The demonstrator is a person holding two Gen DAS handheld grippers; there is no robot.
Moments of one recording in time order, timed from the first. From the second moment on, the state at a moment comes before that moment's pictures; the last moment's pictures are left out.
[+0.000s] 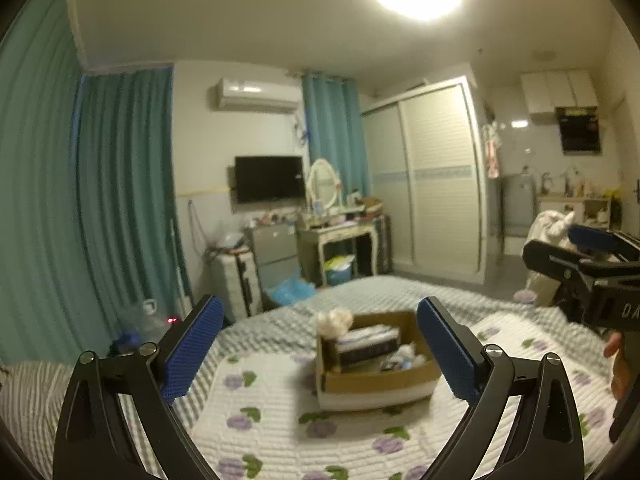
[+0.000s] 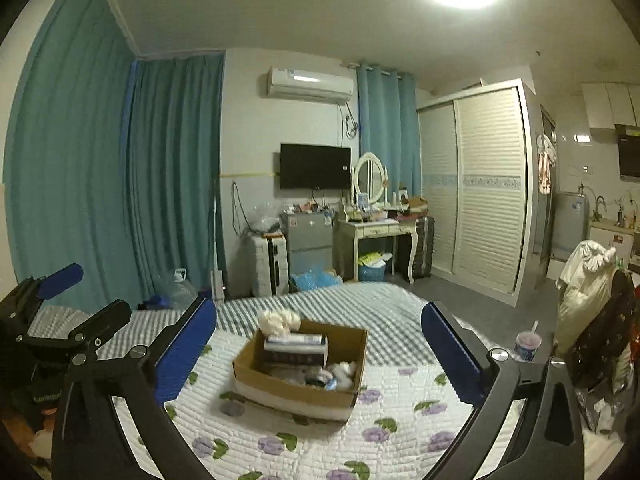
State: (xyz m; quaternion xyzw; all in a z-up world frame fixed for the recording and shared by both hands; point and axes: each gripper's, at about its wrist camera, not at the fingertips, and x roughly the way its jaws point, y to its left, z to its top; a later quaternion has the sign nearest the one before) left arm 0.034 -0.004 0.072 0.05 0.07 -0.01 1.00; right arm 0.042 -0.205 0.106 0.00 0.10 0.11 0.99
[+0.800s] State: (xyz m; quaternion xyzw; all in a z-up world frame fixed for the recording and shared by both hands) left arm 0.065 0.012 -0.005 0.01 0.16 0.00 0.99; right arm 0.090 -0.192 0.011 0.01 0.18 0.09 0.98
